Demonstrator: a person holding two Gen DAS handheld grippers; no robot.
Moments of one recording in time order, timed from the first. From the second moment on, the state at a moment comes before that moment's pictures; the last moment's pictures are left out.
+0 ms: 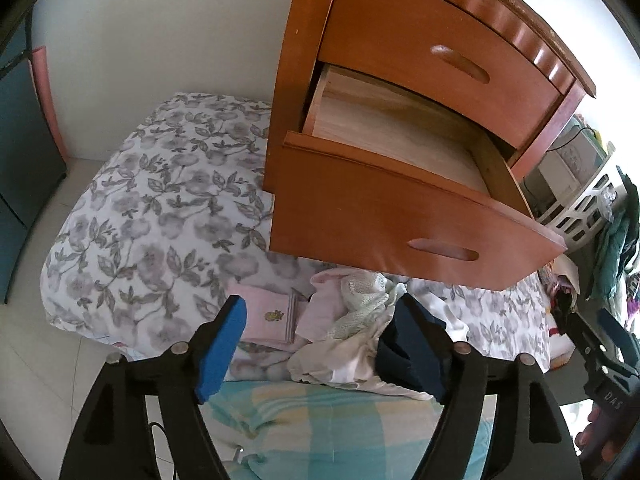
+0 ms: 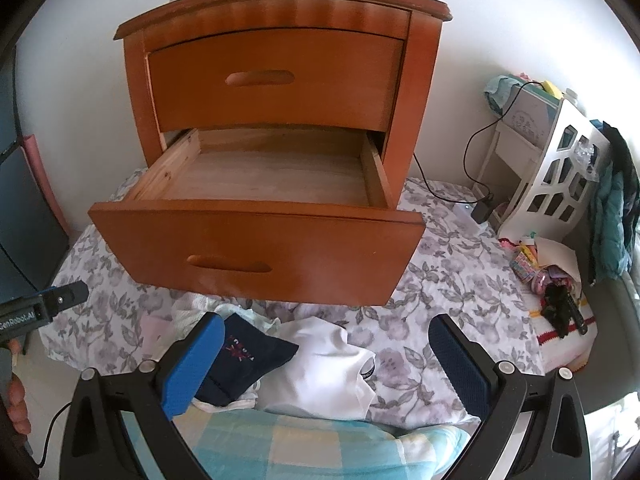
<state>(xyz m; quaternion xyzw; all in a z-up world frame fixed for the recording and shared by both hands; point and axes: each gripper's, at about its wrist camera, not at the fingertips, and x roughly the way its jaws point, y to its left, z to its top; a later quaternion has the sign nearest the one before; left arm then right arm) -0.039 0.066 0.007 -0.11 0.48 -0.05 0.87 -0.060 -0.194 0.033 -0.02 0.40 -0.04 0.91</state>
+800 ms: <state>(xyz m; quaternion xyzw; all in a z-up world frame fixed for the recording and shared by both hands) -0.069 0.052 0.035 -0.06 0.42 -0.04 0.90 -0.078 -0.194 0.033 0.00 0.40 -0.04 0.91</state>
